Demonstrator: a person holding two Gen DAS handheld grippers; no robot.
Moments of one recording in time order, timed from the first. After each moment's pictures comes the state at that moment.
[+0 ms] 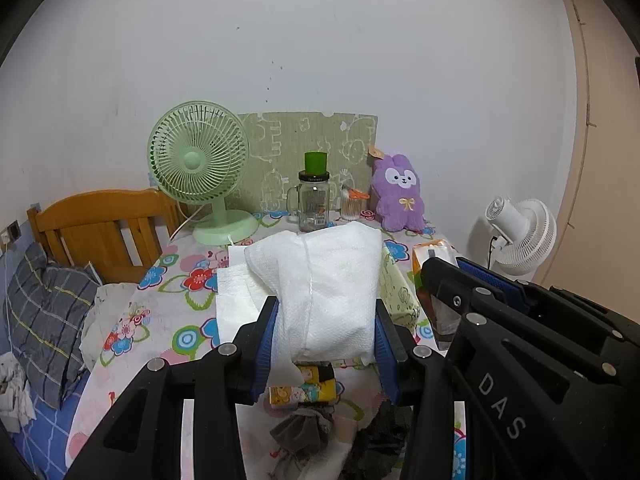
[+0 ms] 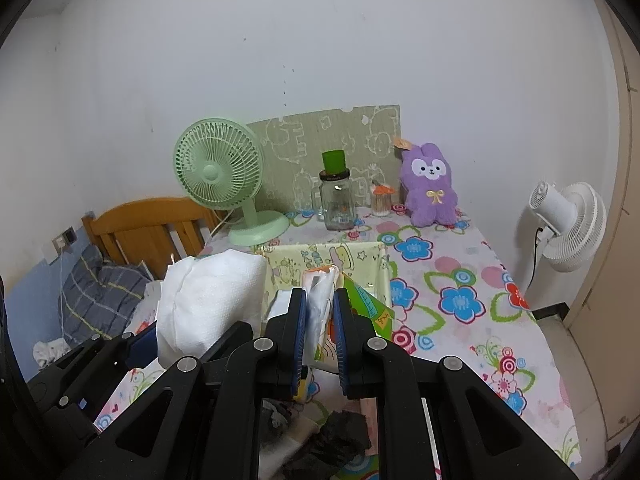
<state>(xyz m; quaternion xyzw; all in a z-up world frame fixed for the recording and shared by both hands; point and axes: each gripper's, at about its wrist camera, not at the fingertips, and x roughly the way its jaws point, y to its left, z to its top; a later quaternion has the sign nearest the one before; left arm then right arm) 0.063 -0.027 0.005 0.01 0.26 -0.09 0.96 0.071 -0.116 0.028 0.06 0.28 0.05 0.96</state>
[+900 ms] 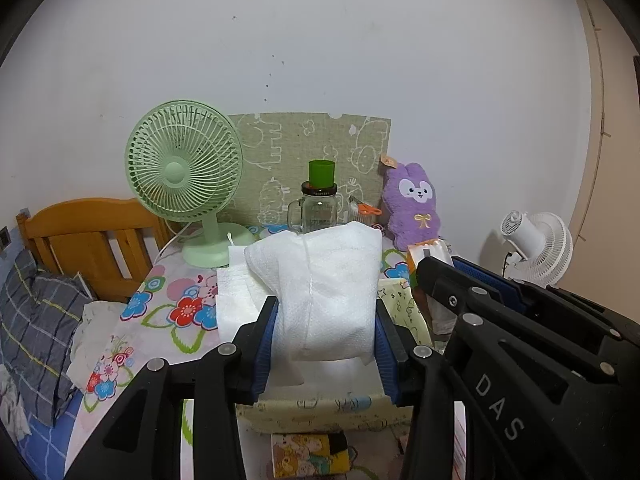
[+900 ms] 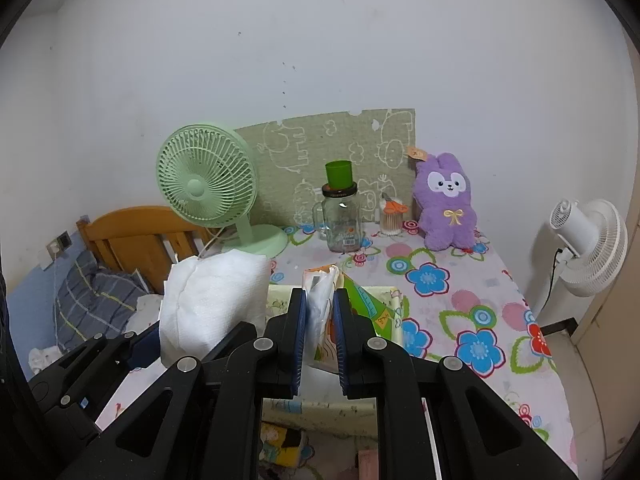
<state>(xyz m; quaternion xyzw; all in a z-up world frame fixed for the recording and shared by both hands) 0.146 -0.028 0.008 0.00 0.26 -0.09 0.96 0.160 -0.117 0.027 0.05 0.28 0.06 0.96</state>
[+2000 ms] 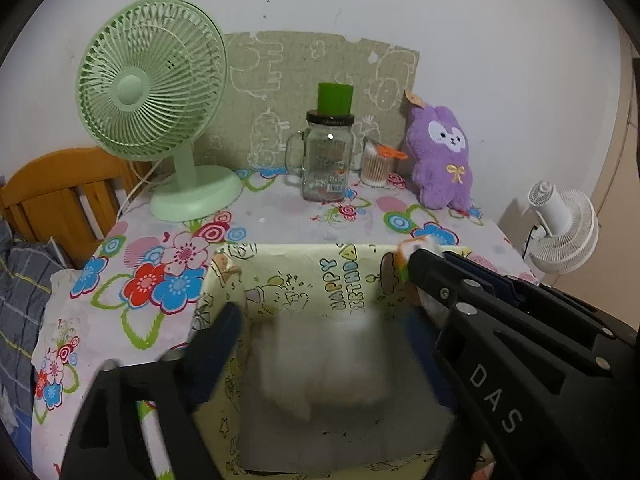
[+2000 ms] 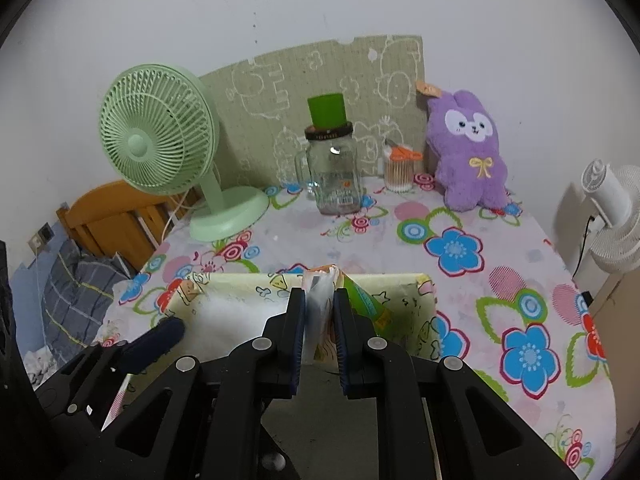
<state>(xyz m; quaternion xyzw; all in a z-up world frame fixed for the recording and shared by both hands) 0.240 -0.028 -0.066 -0.01 0.35 -0.09 0.93 0.264 -0.118 -0.057 0.07 0.36 0.06 0.93</state>
